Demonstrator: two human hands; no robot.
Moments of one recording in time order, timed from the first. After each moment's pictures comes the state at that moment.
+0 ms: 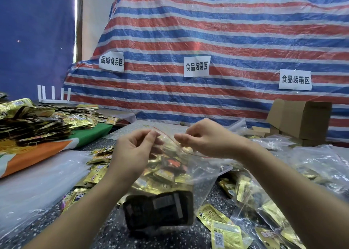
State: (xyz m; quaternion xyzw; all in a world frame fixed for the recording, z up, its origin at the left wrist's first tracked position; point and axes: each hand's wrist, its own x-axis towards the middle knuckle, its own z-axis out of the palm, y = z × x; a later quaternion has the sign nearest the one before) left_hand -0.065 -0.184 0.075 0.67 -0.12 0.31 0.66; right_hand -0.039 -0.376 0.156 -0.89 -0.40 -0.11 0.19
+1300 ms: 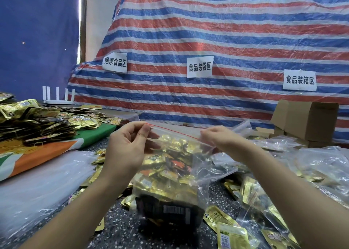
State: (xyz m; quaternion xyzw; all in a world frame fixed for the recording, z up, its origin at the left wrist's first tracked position) left_hand -0.073 -0.171 0.084 0.62 -0.14 0.36 0.68; right_hand 0.025 -0.400 0.132 -0.90 -0.19 -0.01 0.40
